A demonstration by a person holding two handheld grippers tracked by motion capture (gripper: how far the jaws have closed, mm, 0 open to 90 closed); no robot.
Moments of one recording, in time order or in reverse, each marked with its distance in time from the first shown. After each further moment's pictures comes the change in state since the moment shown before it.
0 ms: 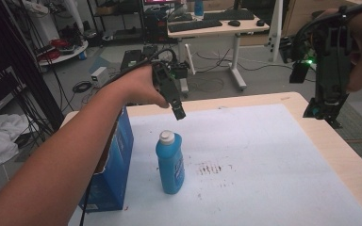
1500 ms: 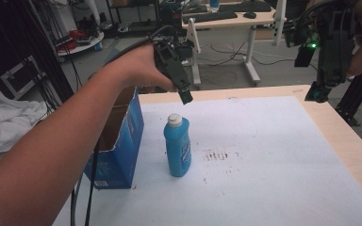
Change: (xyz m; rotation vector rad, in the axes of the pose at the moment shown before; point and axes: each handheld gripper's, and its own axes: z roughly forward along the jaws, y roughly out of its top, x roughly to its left) left arm -0.046 -0.017 -0.036 -0.007 0.039 -0.209; right arm 0.003 0.003 0.001 -0.006 -0.052 -0.023
